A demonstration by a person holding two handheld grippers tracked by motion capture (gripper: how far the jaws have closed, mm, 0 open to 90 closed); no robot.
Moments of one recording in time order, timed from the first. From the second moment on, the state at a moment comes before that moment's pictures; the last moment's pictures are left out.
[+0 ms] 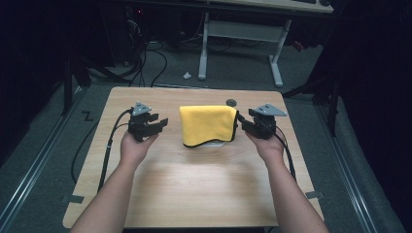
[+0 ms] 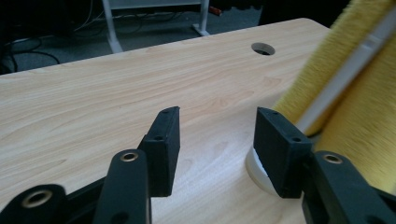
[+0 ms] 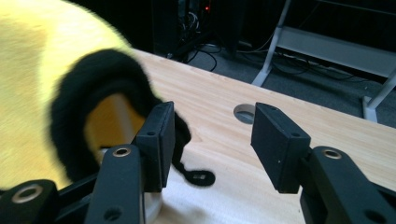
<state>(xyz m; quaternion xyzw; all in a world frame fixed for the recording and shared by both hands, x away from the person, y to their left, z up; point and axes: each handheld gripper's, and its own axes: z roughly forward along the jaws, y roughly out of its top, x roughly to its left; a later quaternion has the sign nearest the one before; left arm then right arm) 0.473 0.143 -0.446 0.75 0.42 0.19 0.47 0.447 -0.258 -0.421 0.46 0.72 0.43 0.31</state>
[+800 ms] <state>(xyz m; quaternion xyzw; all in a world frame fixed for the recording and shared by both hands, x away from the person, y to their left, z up) 0.336 0.152 -0.506 0.79 0.37 0.13 0.47 0.316 -0.228 -0.464 0.40 0.75 0.42 0.31</state>
